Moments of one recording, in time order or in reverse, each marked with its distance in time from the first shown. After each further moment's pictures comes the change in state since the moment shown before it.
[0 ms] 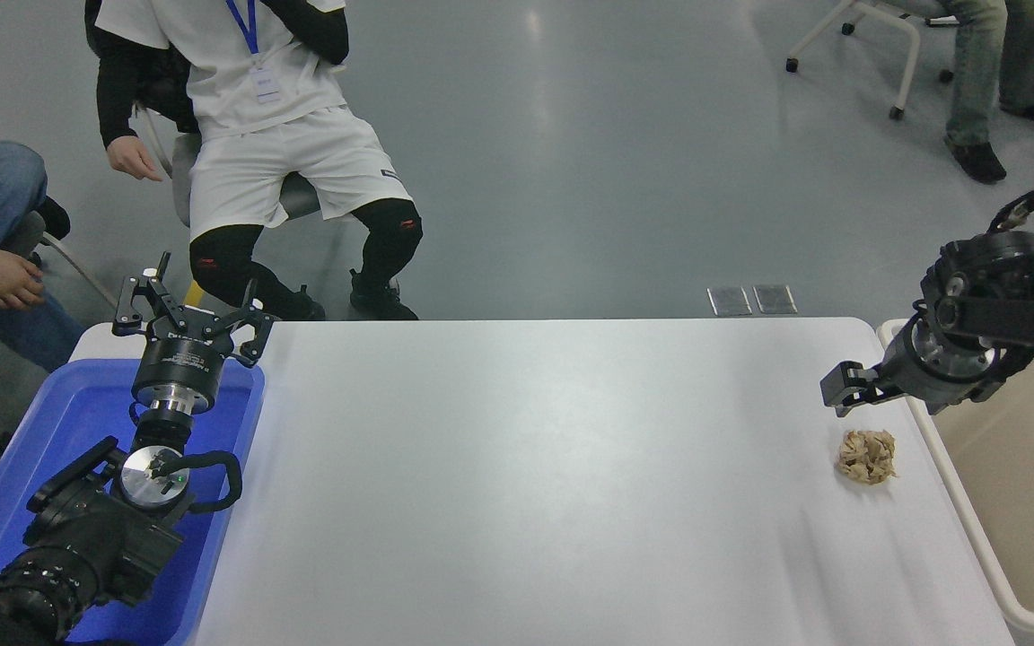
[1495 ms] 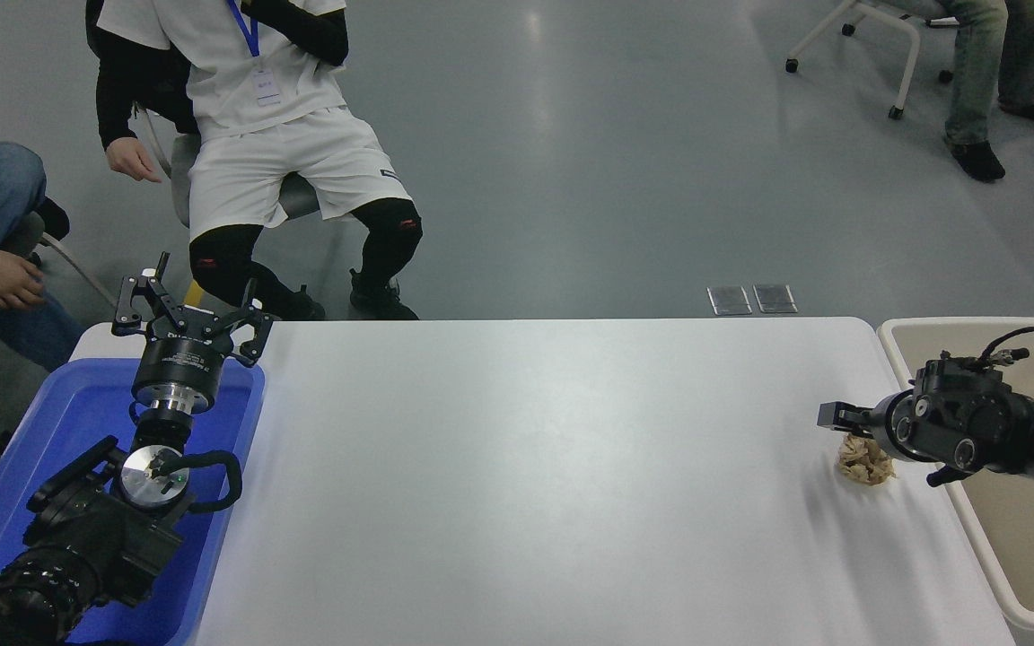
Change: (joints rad) left arm 0.000 0.000 -0.001 0.000 -0.001 0.000 -0.001; right arm -0.443 0.141 0.221 -0.401 -0.013 -0.361 0.004
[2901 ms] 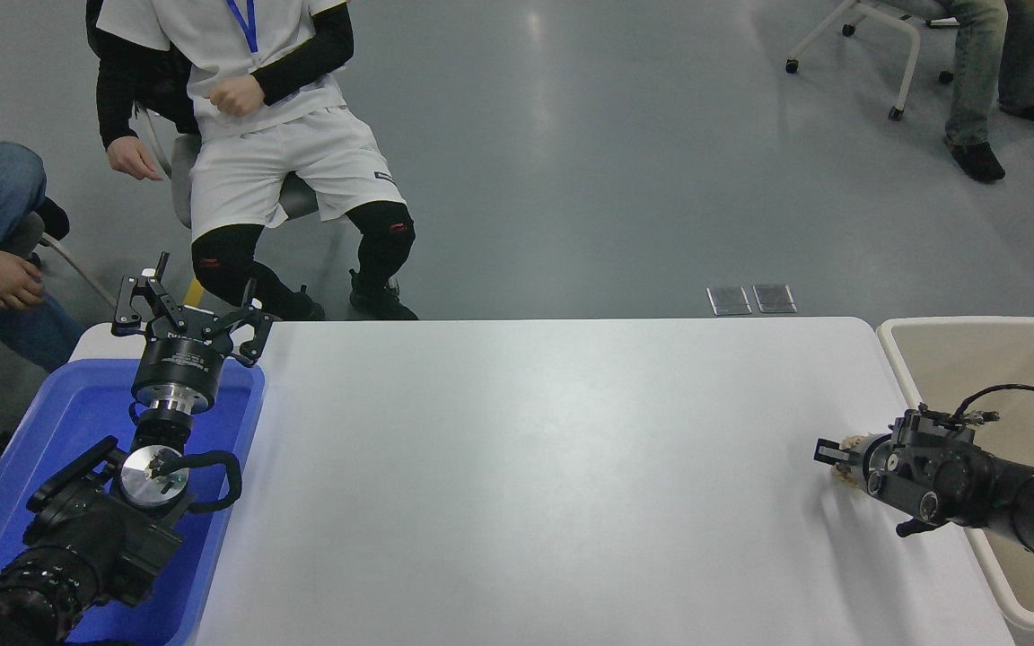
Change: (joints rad) left arm 0.000 0.000 0.000 0.000 0.000 -0.002 0.000; right arm -0.111 0.045 0.052 -0.011 0.007 -0.107 -0.001
